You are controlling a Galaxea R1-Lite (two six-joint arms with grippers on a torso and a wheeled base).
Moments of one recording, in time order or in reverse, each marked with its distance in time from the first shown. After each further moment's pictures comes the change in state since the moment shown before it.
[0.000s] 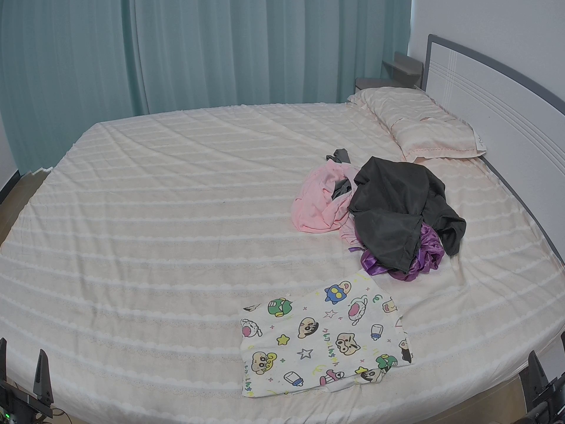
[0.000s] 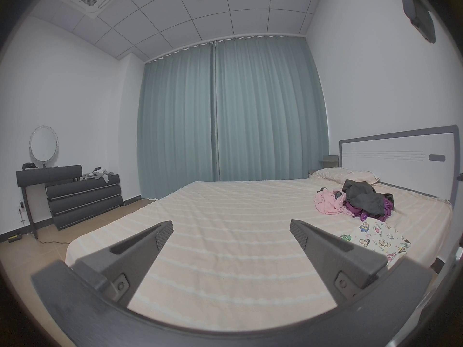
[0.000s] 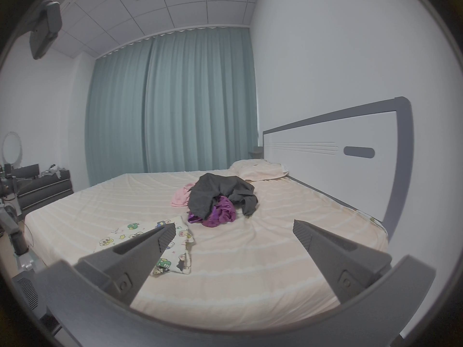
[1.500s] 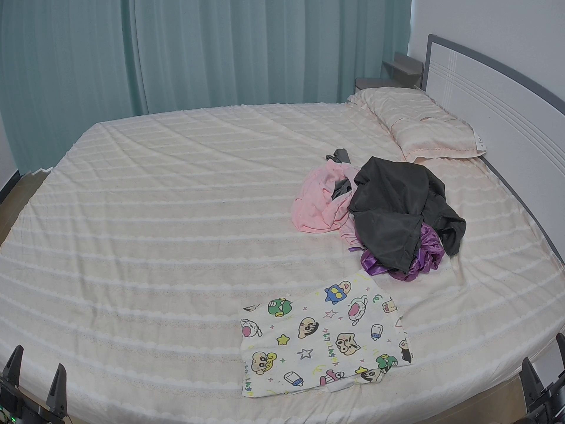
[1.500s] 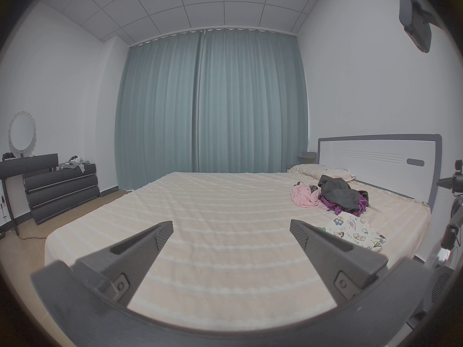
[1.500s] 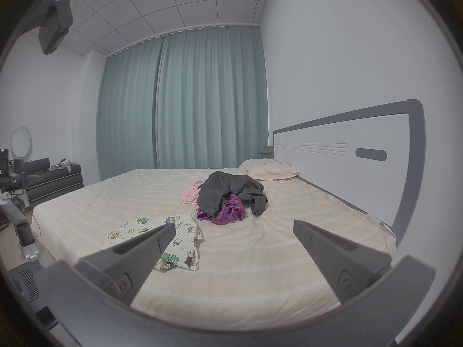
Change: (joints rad) left arm 0.000 0.003 0.000 0.059 -0.155 -0.050; right arm 0.003 0.002 0.008 -0.005 0.076 -0.027
